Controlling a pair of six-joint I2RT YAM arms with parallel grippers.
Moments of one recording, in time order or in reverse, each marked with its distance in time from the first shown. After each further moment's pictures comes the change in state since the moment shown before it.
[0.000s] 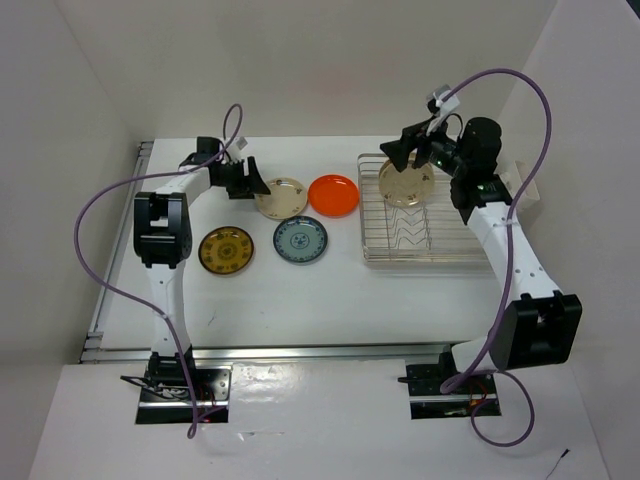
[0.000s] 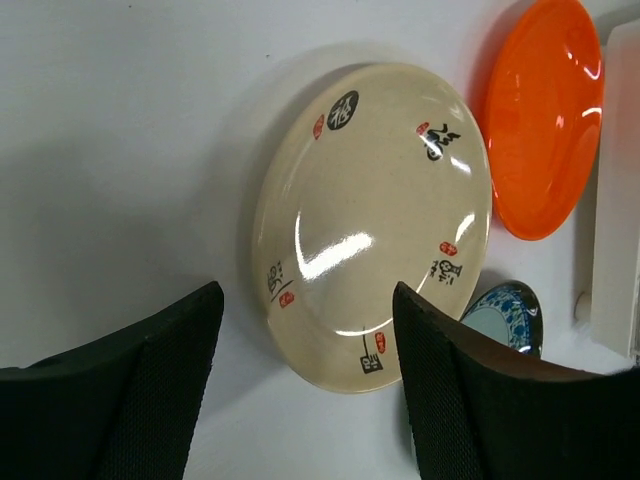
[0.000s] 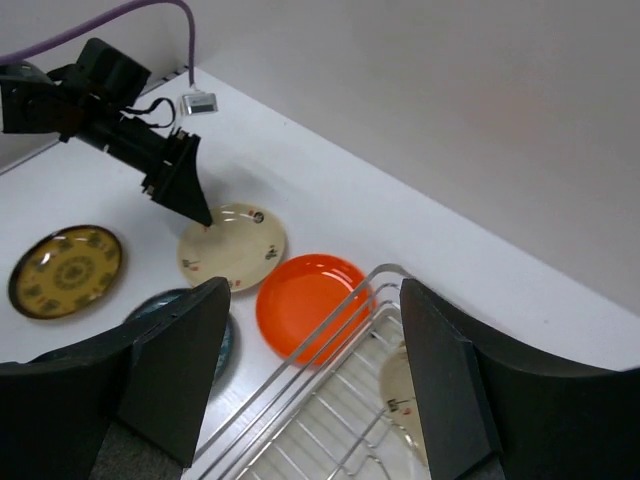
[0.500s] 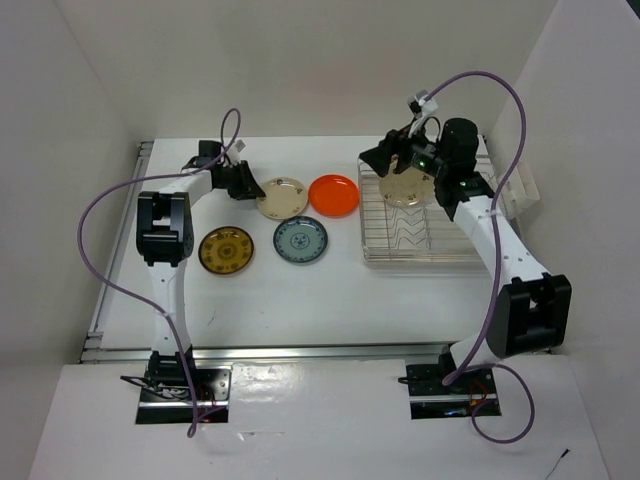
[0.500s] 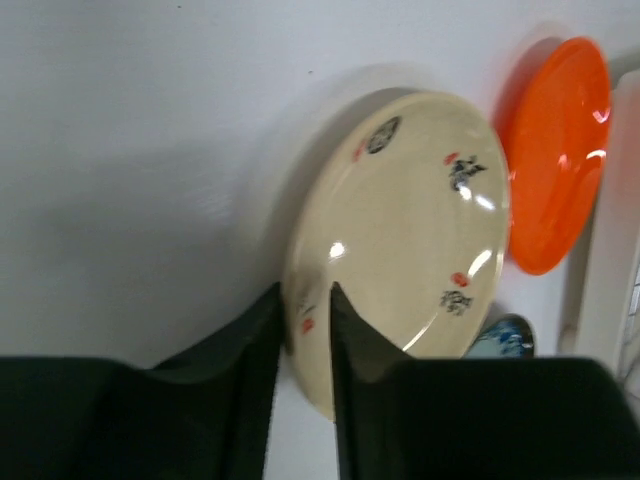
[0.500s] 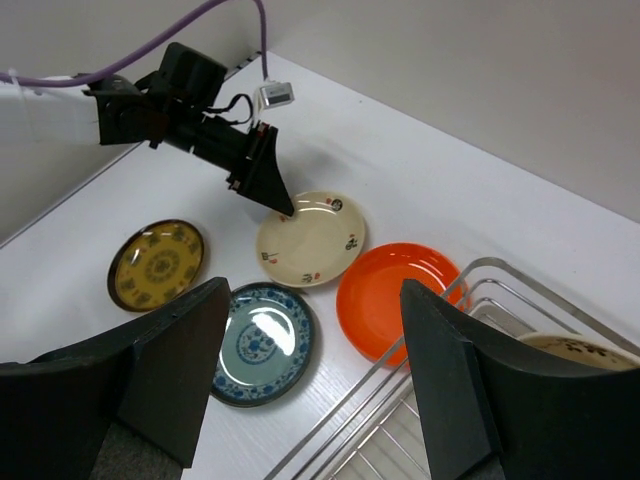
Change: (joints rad) left arm -0.001 0.037 -0.002 0.055 -0.023 -0.121; right arm 0.068 0.076 0.003 0.010 -0.043 0.188
